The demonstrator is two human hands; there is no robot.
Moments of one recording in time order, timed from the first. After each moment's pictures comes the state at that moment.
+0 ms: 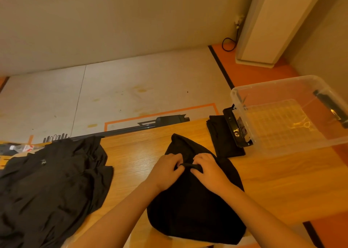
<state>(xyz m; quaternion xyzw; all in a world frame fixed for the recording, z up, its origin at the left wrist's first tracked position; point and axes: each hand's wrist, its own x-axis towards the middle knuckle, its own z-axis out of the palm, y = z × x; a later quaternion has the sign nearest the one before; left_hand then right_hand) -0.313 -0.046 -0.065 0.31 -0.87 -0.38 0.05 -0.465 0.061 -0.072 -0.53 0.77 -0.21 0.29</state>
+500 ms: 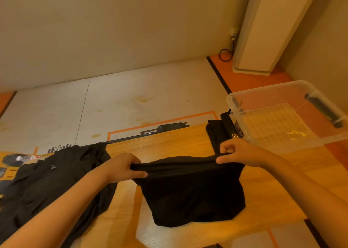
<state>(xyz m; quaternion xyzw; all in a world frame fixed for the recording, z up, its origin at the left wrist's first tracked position) -0.220 -0.116 0.022 0.33 -0.86 -0.33 -0.19 -0.547 0.076 0.035 -0.48 0.69 -0.21 0.50</state>
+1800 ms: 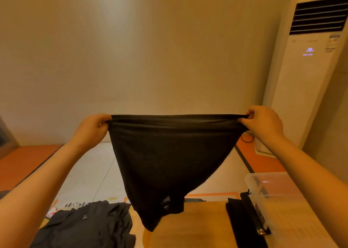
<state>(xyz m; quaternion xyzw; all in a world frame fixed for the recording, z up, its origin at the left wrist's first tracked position) -0.151 -0.193 0.276 0.46 -0.82 -0.05 0.33 -0.562 -0.016 0.278 -0.47 0.80 -0.37 -0.07</state>
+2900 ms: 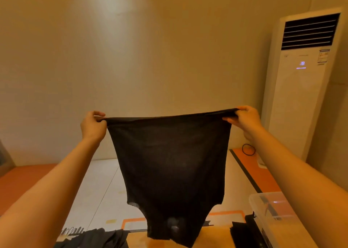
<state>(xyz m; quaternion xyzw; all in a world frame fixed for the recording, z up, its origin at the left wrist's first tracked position) -0.199 -0.243 0.321 0.54 -0.60 -0.22 0.55 -0.585 -0.089 0.312 -0.28 0.58 -0.72 0.26</state>
